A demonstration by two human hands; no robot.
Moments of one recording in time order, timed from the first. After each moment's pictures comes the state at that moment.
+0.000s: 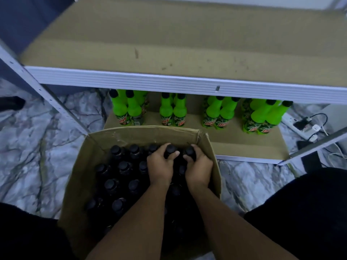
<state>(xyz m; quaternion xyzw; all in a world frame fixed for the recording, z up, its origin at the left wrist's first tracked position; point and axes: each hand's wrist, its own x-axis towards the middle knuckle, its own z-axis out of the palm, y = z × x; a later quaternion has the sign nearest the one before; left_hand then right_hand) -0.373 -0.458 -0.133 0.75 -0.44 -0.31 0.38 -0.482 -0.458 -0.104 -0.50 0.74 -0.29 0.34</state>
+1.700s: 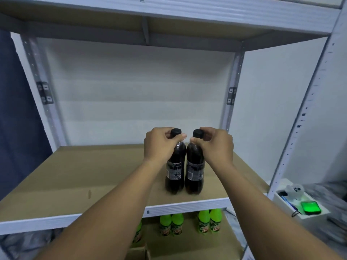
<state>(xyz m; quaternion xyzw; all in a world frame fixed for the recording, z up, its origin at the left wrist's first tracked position) -0.507 -0.619 0.269 0.50 -0.64 -0.22 0.54 -0.667 -0.580 0.283 -0.56 0.64 -0.52 0.10</state>
